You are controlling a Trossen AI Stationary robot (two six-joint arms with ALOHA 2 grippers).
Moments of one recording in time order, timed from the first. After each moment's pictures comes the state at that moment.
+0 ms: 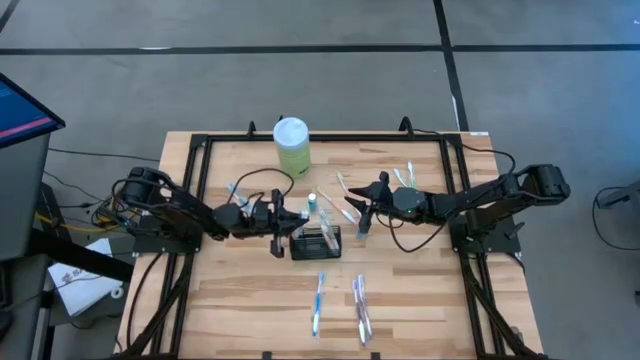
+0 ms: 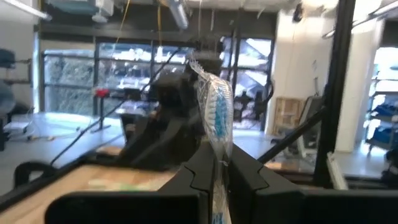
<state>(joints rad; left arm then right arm) -0.13 1.66 0.36 1.57 -0.24 -0.03 0.02 1.37 0.50 0.63 0.42 0.18</state>
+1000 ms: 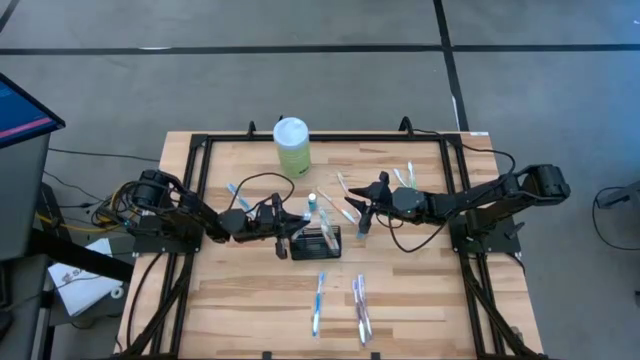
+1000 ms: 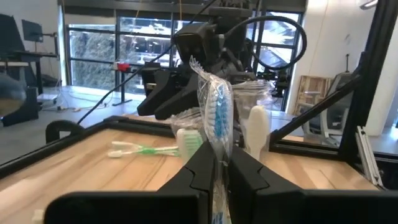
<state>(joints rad) -0.16 1.75 0.35 1.57 -0.33 -0.06 0.02 1.37 0.50 0.62 0.42 0.18</state>
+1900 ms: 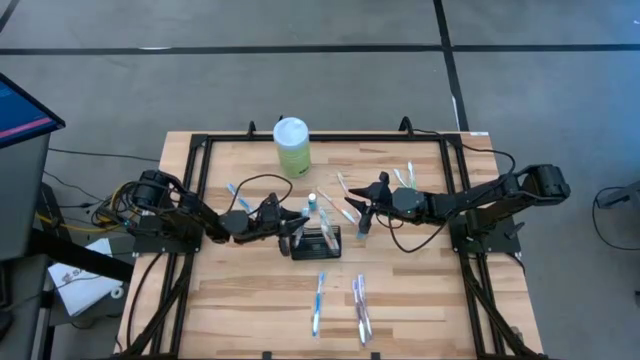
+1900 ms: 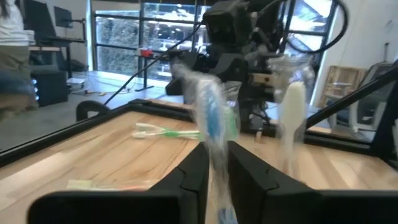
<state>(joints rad) -0.17 1.75 0.35 1.50 -0.45 -0.09 0.03 1.37 0.50 0.61 0.42 0.18</state>
